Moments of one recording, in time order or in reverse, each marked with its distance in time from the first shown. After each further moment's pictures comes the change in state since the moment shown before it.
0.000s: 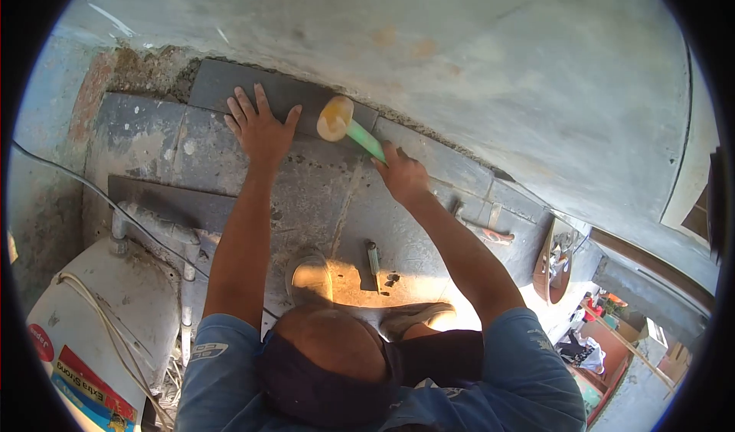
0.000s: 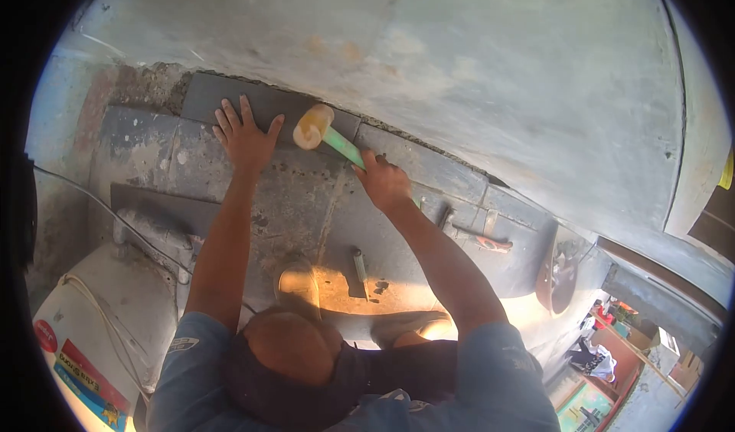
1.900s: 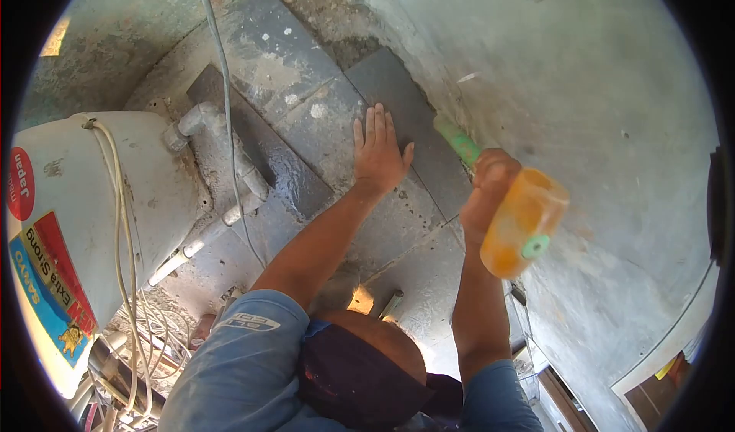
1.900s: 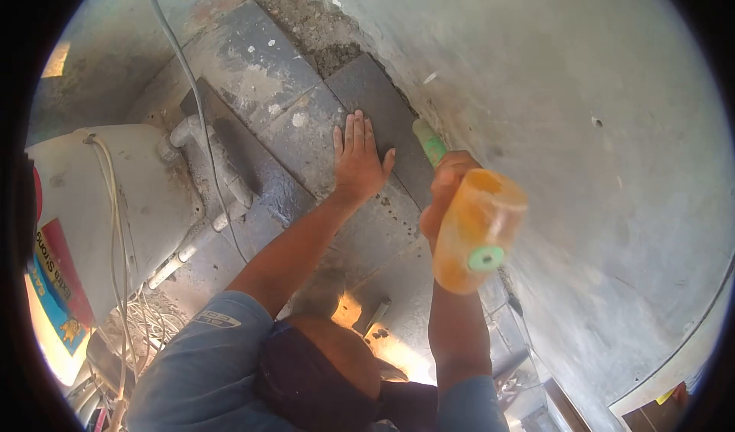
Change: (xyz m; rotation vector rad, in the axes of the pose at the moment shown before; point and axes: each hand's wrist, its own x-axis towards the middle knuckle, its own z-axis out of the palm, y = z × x) left_hand -0.016 -0.012 -0.018 -0.120 -0.035 -0.203; right_hand 0.090 -0.175 -0.103 0.448 0.487 -0.609
